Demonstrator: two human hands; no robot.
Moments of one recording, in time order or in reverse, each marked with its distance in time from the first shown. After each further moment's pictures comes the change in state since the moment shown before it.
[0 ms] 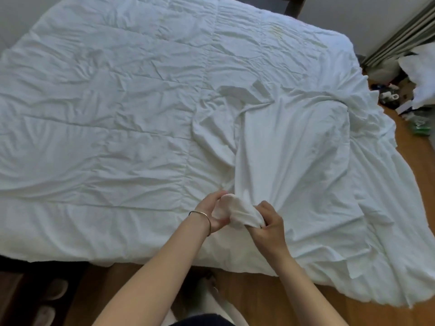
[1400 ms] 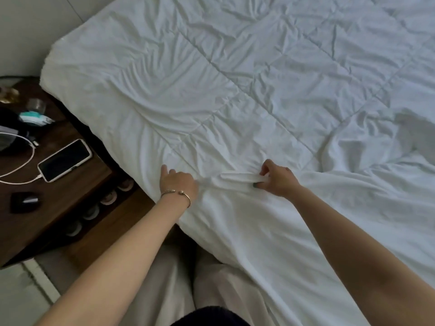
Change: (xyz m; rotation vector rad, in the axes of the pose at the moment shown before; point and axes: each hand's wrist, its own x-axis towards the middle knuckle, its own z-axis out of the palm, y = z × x) left_hand 0.025 0.103 -0.268 1.615 1.002 -0.085; right_hand 0.226 0.032 0.280 -0.854 -1.107 -0.195
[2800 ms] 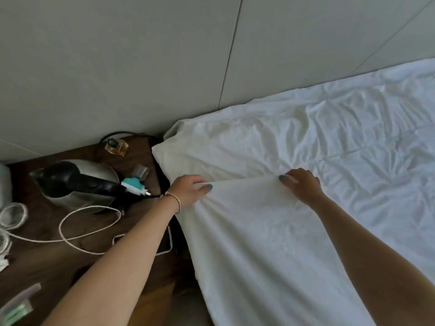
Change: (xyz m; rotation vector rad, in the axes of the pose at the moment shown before) left_hand 0.223 -0.391 -0.084 -1.226 0.236 -0.014; right_hand 0.307 -0.399 -0.124 -0.100 0.125 -0.128
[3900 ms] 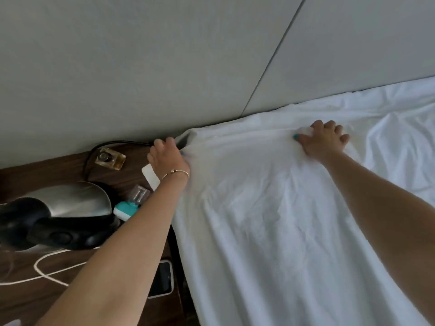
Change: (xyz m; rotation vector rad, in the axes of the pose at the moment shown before) left_hand 0.165 -0.045 -0.055 0.320 0.665 -0.408; right_hand 0.236 -0.092 -0.004 -0.398 0.162 0.083
